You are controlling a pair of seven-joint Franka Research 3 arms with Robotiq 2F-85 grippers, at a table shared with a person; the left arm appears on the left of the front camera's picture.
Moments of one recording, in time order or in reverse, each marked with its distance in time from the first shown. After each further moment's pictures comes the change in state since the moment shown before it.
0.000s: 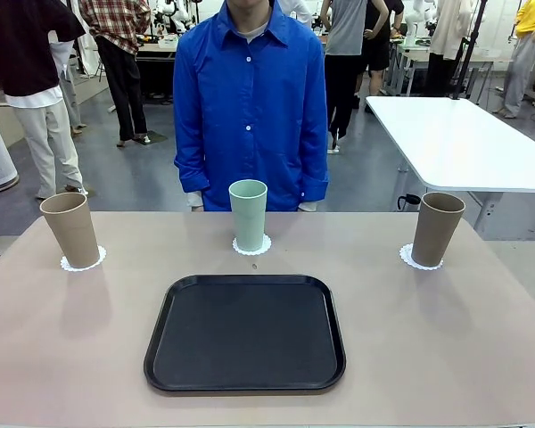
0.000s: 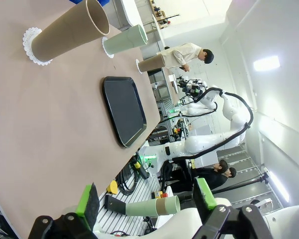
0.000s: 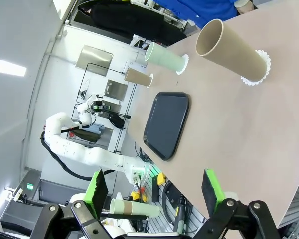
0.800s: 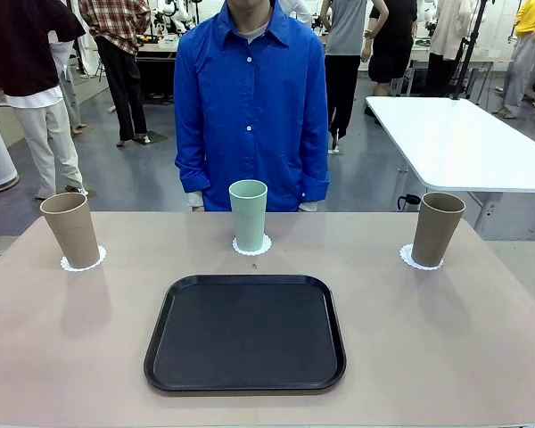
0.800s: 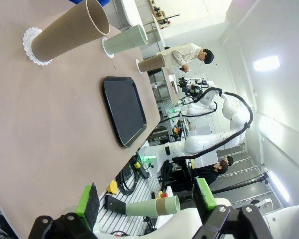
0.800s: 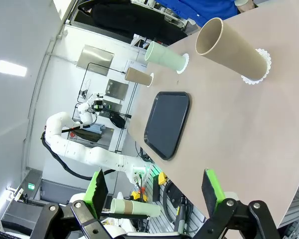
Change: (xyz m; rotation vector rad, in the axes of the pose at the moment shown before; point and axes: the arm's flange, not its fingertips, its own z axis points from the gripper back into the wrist) left arm 0.000 0.000 0.000 0.000 0.000 0.000; right arm -0.001 -0.001 0.000 0.003 0.001 -0.004
